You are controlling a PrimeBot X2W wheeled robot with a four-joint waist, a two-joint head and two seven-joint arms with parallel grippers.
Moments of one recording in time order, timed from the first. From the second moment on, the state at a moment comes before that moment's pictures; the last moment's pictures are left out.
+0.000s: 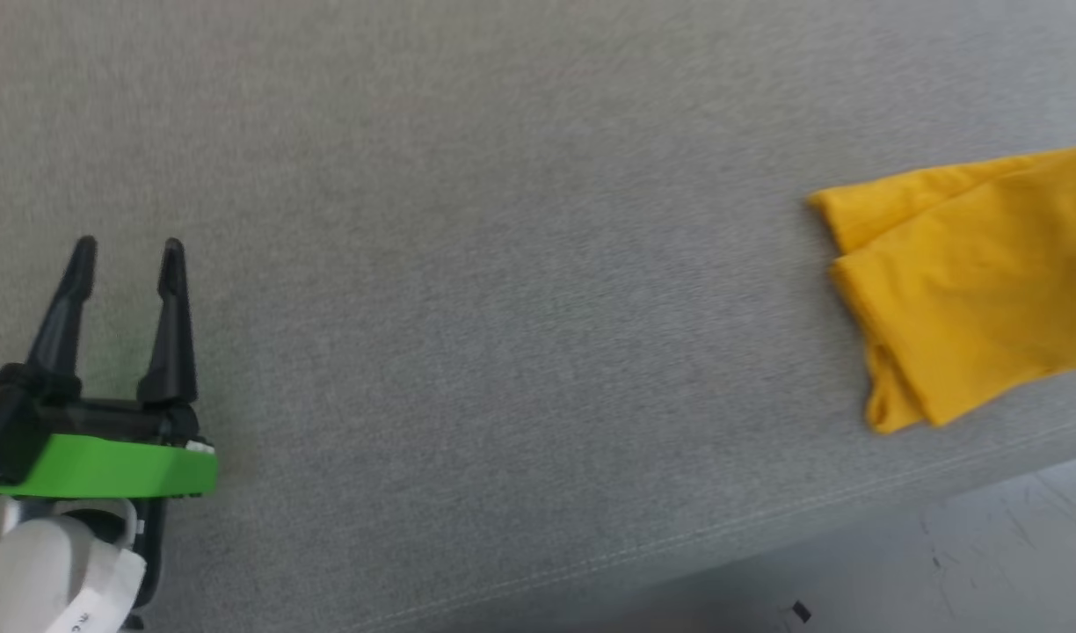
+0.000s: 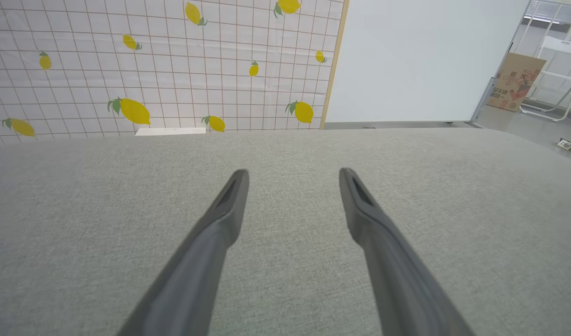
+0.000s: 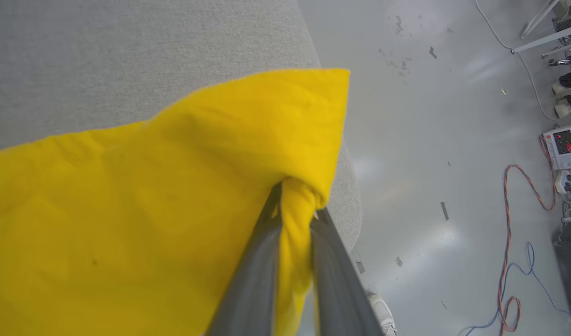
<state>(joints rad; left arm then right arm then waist) -0.15 0.32 0.06 -0.11 -0.33 -0.12 -0.23 -0.60 -0.31 -0.31 0.21 -0.08 0.13 0.82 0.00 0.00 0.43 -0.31</state>
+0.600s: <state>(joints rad) -0.14 0.37 0.08 -0.16 -0.34 -0.12 -0.20 -0.66 -0.32 -0.64 0.09 -0.22 0.13 0.82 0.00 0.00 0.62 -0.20</state>
